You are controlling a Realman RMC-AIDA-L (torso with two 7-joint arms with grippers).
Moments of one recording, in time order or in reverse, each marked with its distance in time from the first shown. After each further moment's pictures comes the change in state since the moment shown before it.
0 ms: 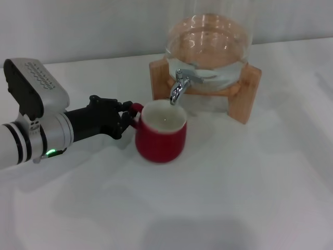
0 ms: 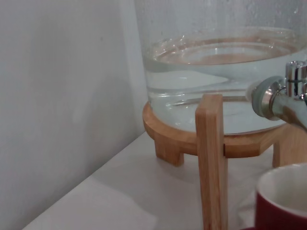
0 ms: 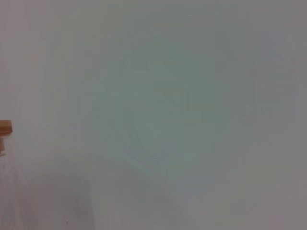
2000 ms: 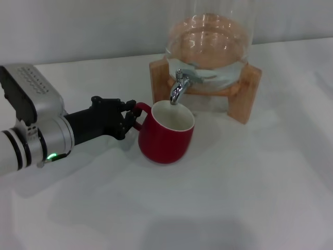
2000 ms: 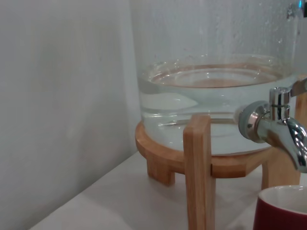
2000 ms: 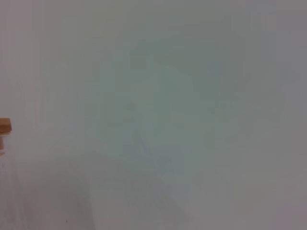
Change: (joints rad) left arm 0.001 0.004 -0.085 -0.059 -0.014 -0.070 0.065; right arm 0.002 0.000 -0.007 0.013 -0.012 -0.014 0.015
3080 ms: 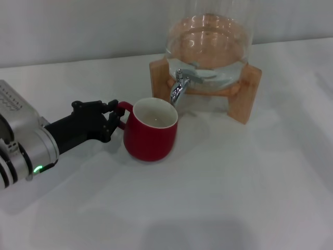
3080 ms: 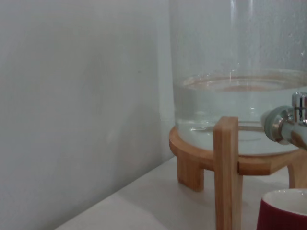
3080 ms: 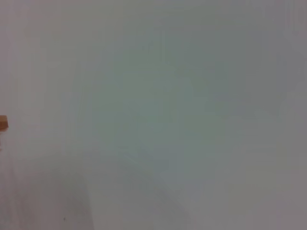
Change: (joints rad) left arm 0.086 -0.004 -0.160 -0.016 0.000 -0.056 0.119; right arm 0.002 0.000 0.001 0.000 -0.012 -0.008 0.009
